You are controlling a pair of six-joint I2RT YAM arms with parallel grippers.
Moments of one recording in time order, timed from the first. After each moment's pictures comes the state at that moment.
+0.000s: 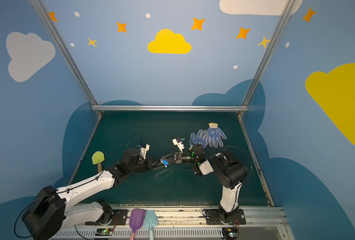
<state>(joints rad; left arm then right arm) -0.64 1.19 0.55 0.08 0.30 -0.91 0.58 1.84 0.60 1.30 -1.07 1.15</state>
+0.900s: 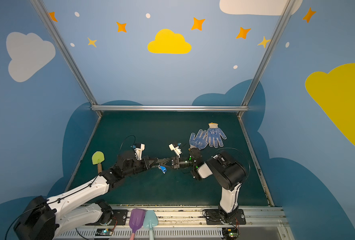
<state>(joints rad) -0.64 1.06 0.49 0.14 0.23 -0.95 0.66 1.84 0.56 1.30 -1.07 1.19</state>
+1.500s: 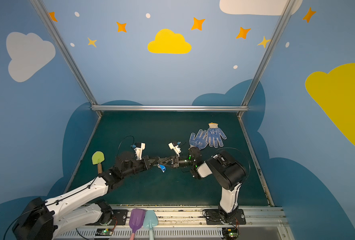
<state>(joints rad) -0.66 1.05 0.48 0.20 0.25 -0.95 0.66 1.84 0.58 1.30 -1.06 1.19</state>
